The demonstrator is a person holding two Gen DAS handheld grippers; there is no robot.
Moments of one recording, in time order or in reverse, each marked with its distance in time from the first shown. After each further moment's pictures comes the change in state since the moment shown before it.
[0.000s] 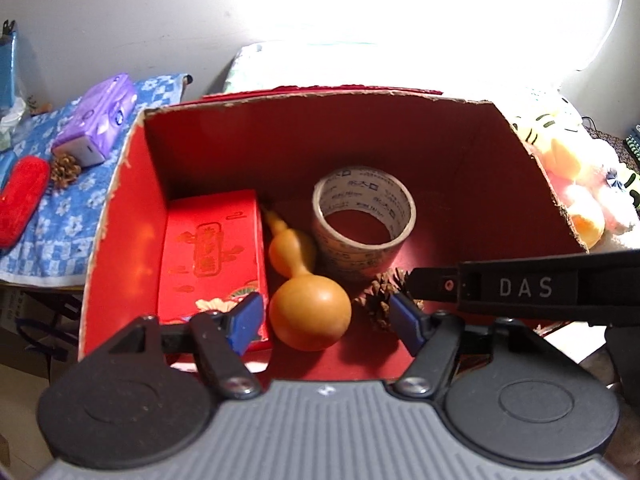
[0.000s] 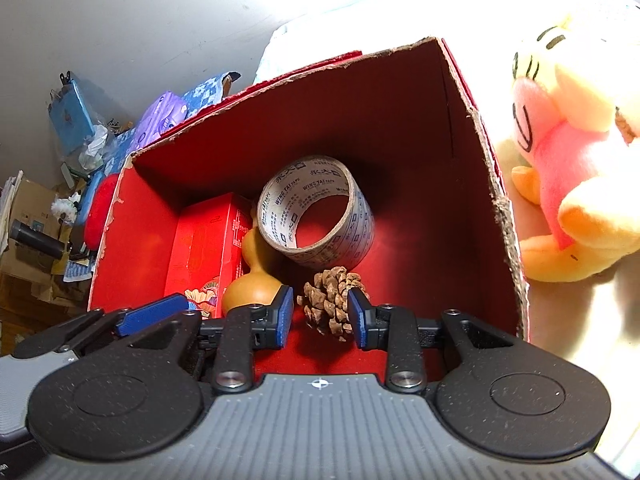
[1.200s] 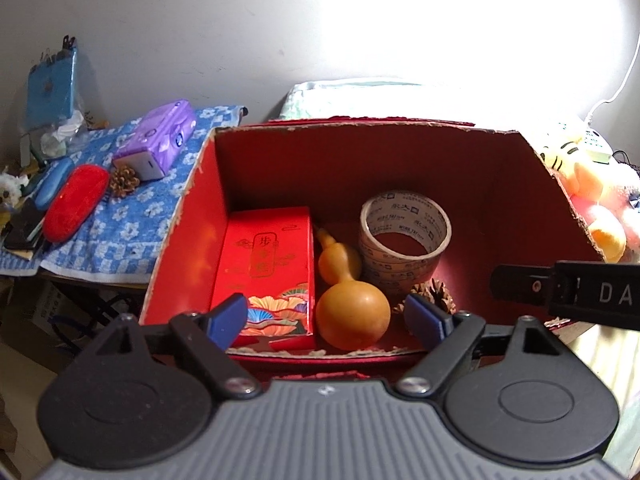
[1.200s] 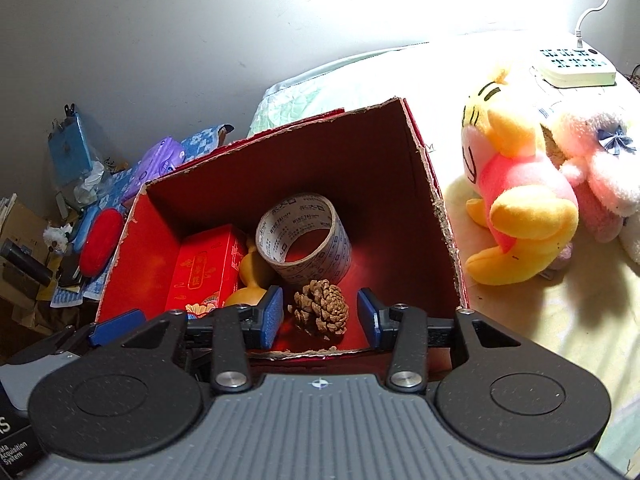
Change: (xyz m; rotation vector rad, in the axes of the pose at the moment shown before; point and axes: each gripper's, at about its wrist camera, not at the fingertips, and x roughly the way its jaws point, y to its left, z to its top) left arm -0.028 0.000 -0.025 -0.050 -0.142 0.143; right arm -0.043 0.005 -0.032 -0.010 -0.201 -0.065
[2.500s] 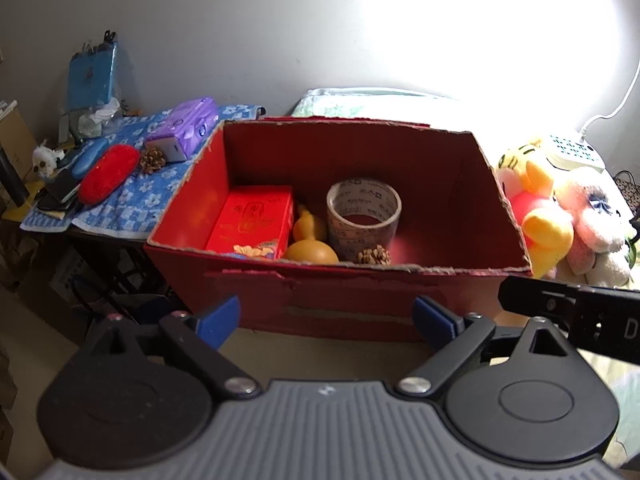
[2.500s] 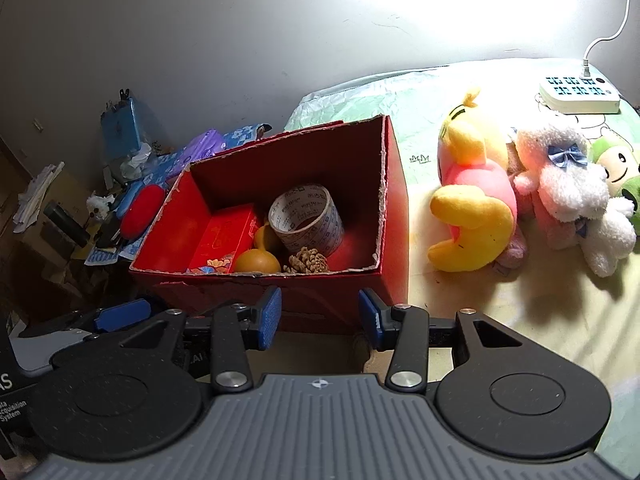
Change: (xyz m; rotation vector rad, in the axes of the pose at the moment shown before) left arm -0.069 -0.058 -0.038 -0.078 -0.019 0.065; right arm -0.072 -0.048 -0.025 -0.112 -0.012 0.106
